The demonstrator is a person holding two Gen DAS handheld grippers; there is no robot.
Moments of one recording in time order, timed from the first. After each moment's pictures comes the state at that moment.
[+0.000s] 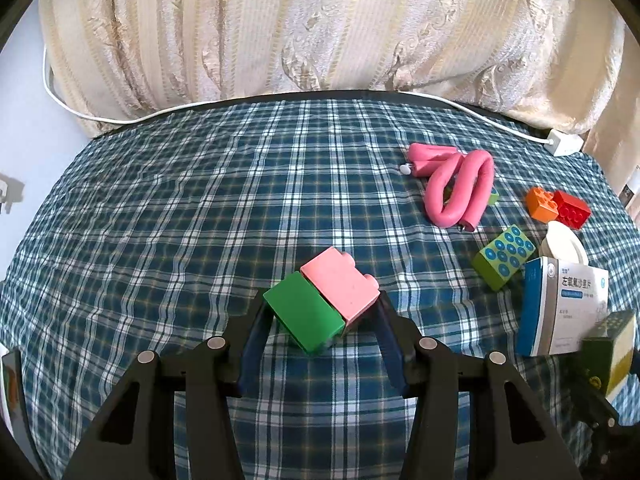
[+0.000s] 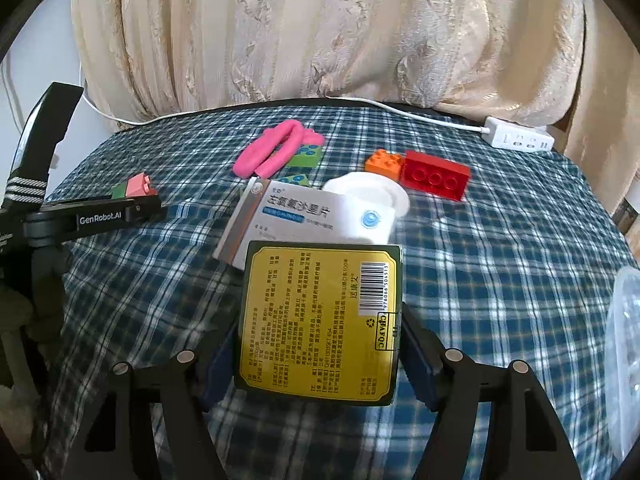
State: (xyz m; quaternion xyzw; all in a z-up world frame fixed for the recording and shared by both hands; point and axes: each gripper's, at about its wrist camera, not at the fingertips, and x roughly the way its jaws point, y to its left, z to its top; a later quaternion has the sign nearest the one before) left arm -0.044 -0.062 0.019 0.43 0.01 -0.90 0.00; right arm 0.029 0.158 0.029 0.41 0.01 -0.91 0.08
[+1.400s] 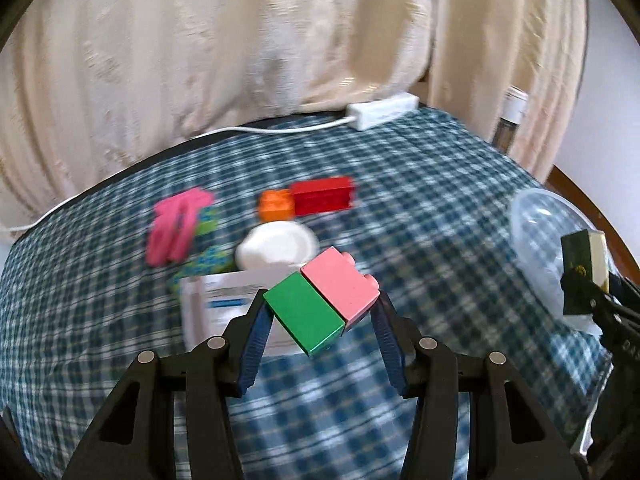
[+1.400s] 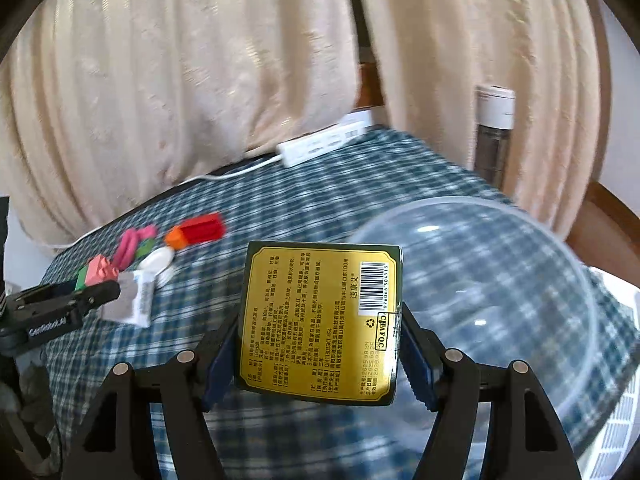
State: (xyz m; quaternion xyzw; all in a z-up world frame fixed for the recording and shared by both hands) left arm 0.017 0.158 0.072 0.40 -0.08 -0.90 -0.18; right arm 0.115 0.378 0.062 0.33 -0.13 -0.93 -0.09
